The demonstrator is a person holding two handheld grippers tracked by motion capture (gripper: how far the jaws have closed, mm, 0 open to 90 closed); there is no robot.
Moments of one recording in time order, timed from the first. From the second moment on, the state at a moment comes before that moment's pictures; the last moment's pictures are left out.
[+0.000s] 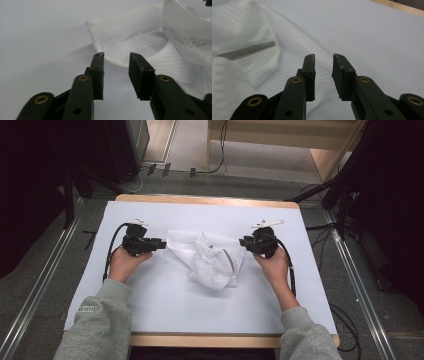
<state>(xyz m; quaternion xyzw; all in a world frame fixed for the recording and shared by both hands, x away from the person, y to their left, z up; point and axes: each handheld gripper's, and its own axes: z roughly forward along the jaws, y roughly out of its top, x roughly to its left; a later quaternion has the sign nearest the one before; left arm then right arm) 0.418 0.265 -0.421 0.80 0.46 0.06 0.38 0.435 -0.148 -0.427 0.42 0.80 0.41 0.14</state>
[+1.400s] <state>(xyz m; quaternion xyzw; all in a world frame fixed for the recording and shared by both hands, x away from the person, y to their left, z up) 0.381 0.232 -0.404 0.82 0.40 0.04 0.40 0.337 -0.105 -0.416 0.31 0.85 0.42 0.03</state>
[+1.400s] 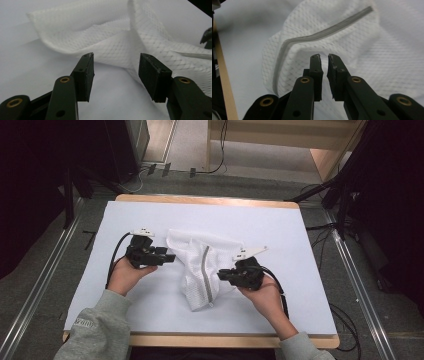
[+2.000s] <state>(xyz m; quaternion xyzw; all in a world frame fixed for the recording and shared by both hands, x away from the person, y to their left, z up) 0.412 0.188 -0.414 0.82 0.40 -0.01 0.41 0.366 -0.145 -0.453 0.40 0.83 0.38 0.08</state>
